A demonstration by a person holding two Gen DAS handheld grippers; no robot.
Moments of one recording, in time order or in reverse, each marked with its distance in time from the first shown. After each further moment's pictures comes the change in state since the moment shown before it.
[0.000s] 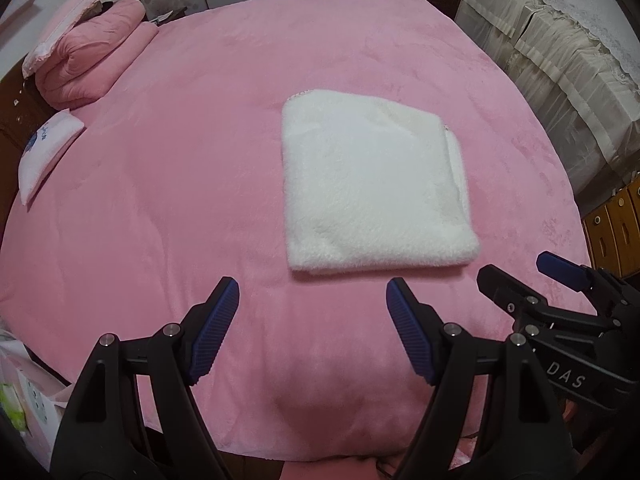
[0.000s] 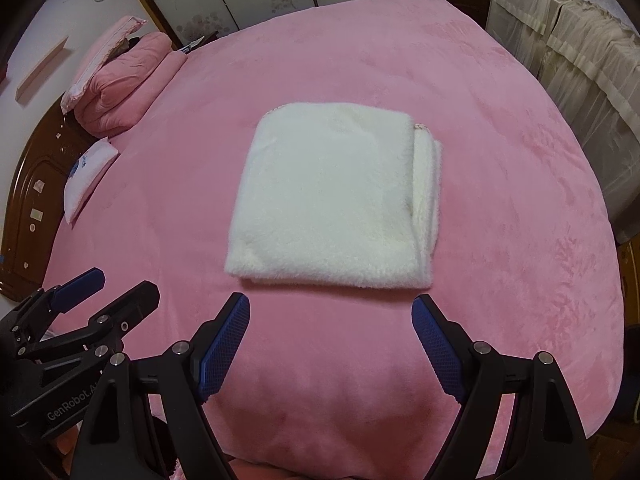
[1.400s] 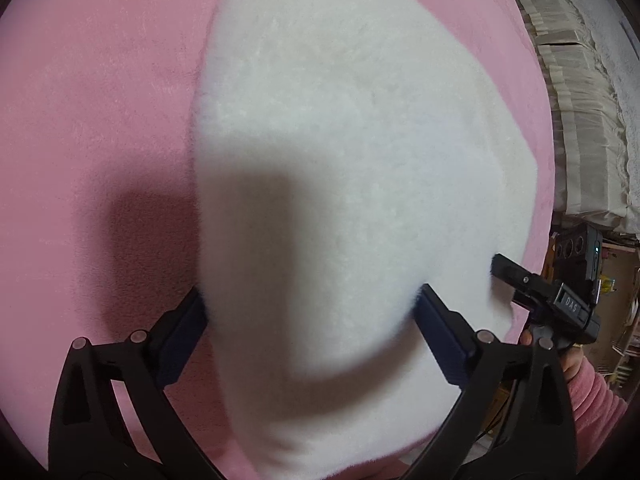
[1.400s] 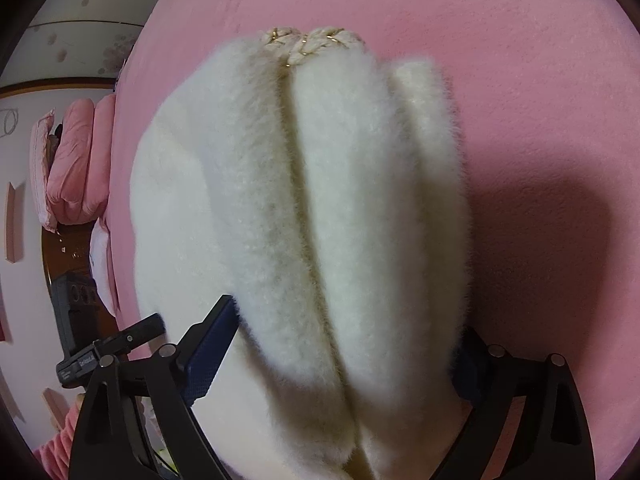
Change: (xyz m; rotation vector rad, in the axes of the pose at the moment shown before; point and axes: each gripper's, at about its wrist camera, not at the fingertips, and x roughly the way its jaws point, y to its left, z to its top) left arm 0.335 0.073 0.138 -0.194 0.510 -0.482; right arm 0.282 -0.155 0.142 0.424 0.365 0.292
